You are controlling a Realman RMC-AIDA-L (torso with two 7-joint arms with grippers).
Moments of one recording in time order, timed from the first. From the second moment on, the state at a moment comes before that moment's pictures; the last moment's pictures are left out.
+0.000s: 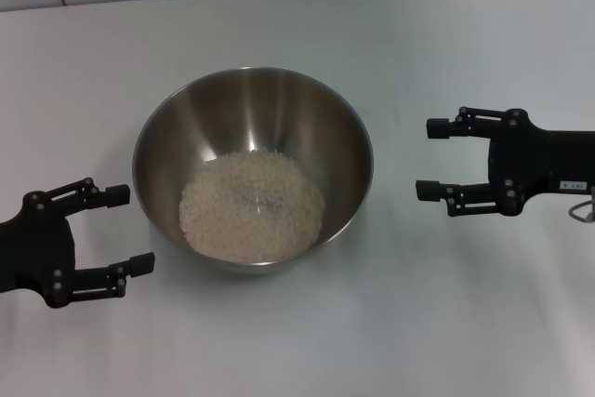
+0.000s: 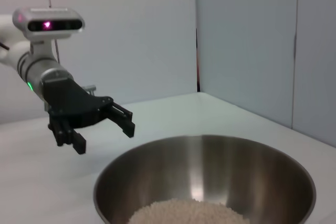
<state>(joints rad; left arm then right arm) -0.38 -1.99 0.75 0.62 1.93 1.73 -1.03 0.60 2.08 0.00 -0.70 -2.55 -1.87 0.96</state>
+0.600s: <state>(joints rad) -0.38 -2.00 0.75 0.64 1.94 1.73 -1.04 0.61 2.08 -0.03 -0.69 -2.54 -1.83 0.98</state>
